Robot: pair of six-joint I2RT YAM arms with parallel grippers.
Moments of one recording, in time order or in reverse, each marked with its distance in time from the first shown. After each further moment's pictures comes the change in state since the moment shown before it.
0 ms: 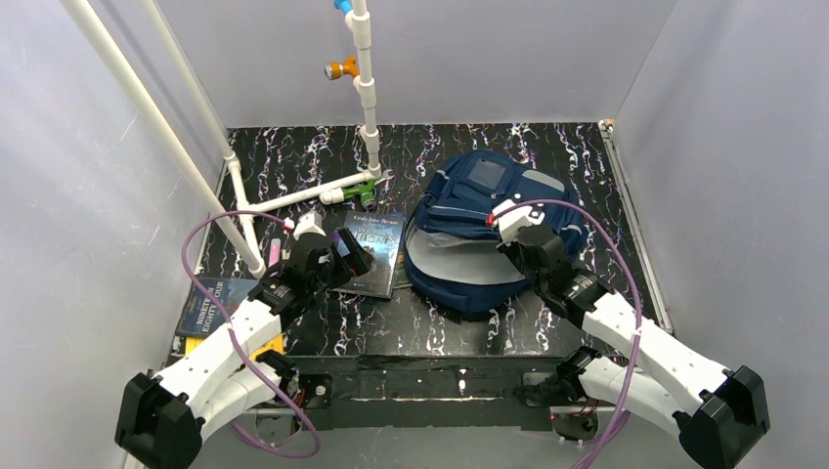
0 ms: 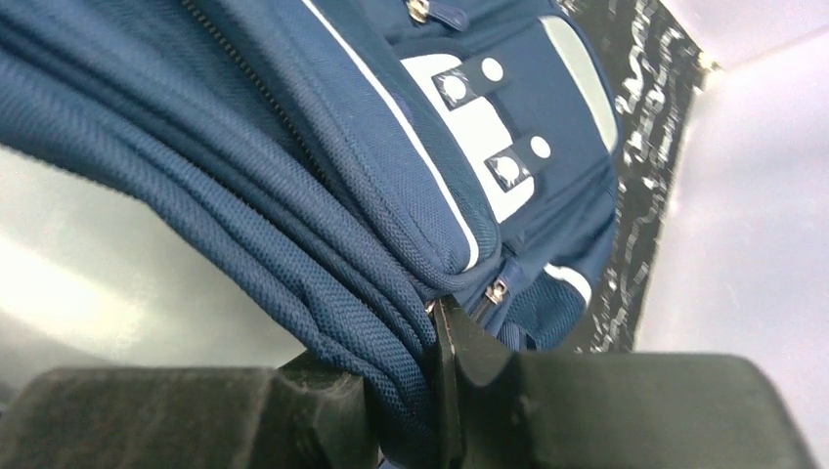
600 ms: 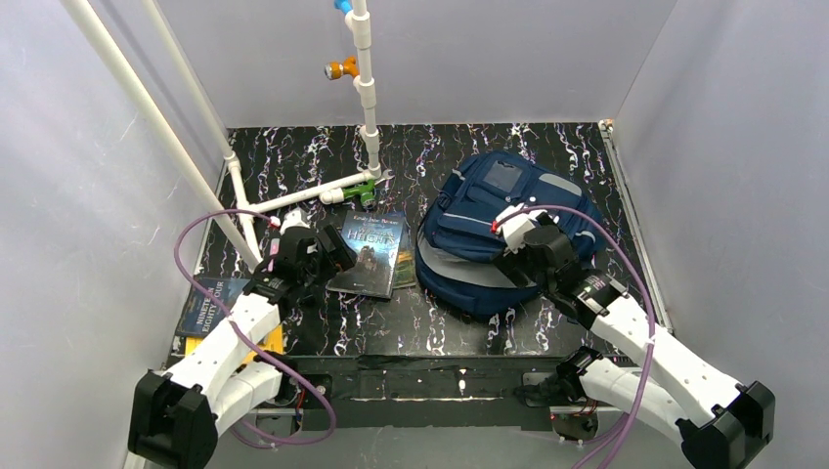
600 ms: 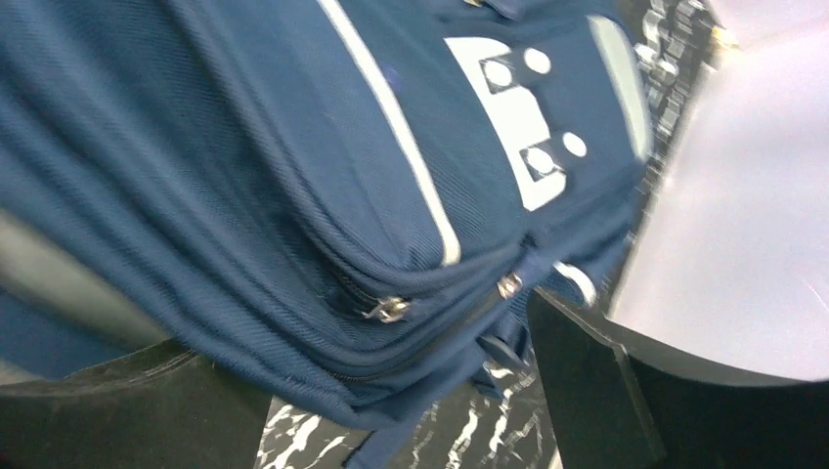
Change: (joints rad) left arm 0.162 0.052 -0.005 -0.016 0.035 0.100; right arm -0.002 -0.057 0.053 -0.213 0.069 -0.037
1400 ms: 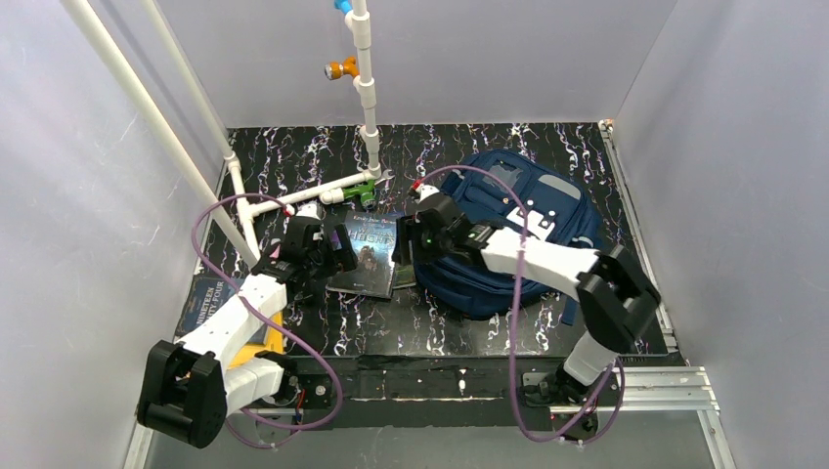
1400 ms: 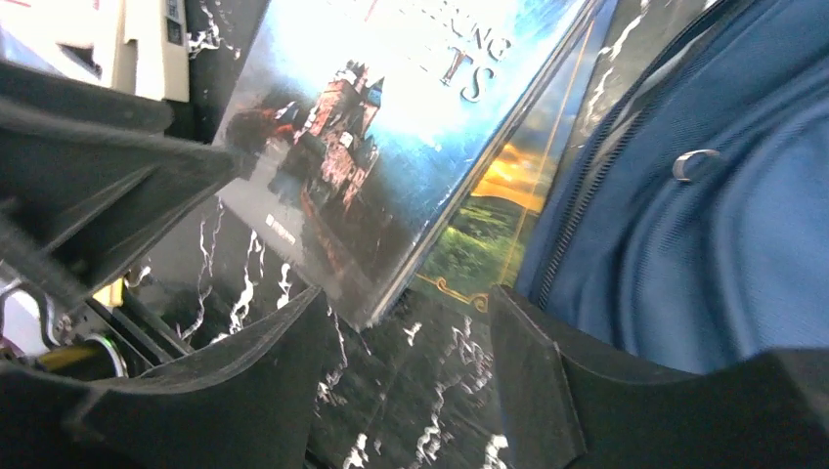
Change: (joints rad) left arm 0.035 0.165 0.064 -0.013 0.068 0.189; right arm 0.210 0.757 0.443 0.240 -0.498 0.874
